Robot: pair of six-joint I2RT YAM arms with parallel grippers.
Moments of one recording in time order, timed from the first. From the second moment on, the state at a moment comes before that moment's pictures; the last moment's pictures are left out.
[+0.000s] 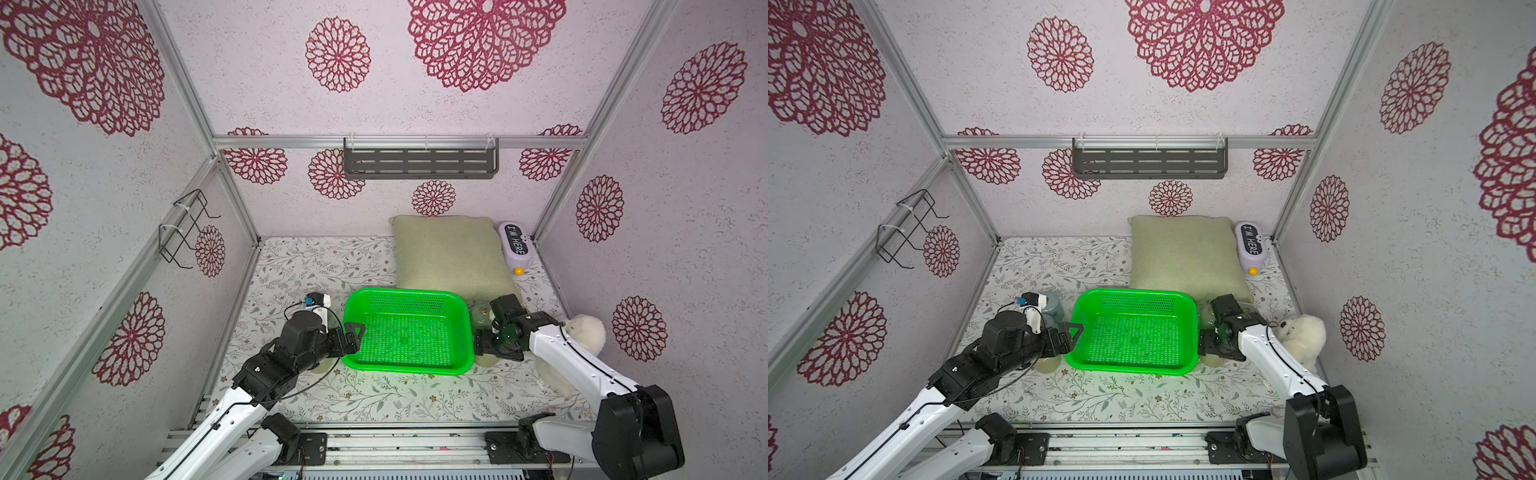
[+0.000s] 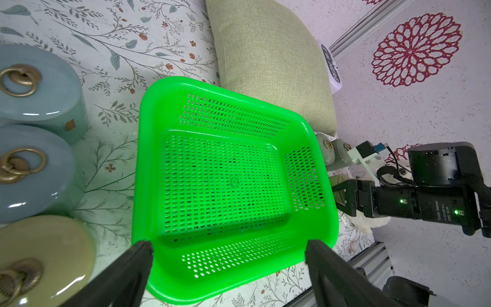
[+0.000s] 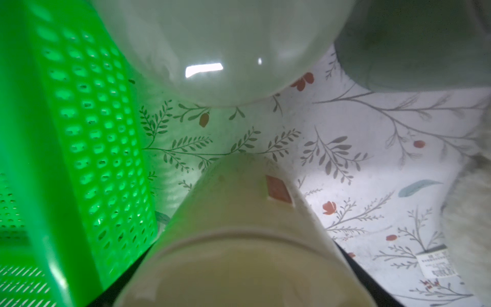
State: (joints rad) left arm -0.59 0.76 0.75 -0.58 0.02 -0.68; right arm 0.28 1.25 0.79 -0.85 0.00 0.39
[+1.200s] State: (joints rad) left arm -0.59 0.83 0.79 -0.63 -0.07 -0.68; right arm 0.28 1.00 0.87 -0.86 0.06 0.40
